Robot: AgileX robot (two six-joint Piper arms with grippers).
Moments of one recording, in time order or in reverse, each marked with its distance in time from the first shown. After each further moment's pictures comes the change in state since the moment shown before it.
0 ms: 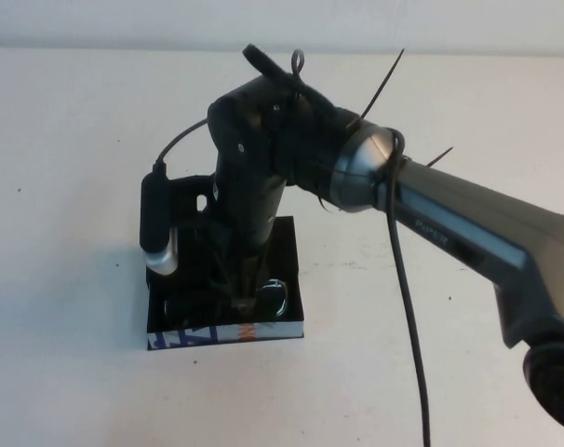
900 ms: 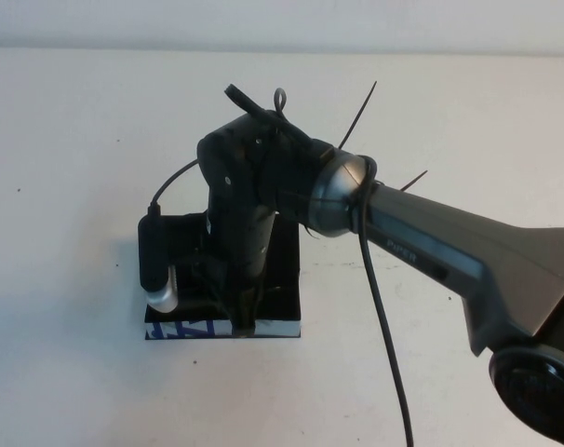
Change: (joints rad) right arm 0.012 0.053 0.027 0.027 -0.002 -0.058; left arm 0.000 0.000 0.000 0.000 0.000 0.000
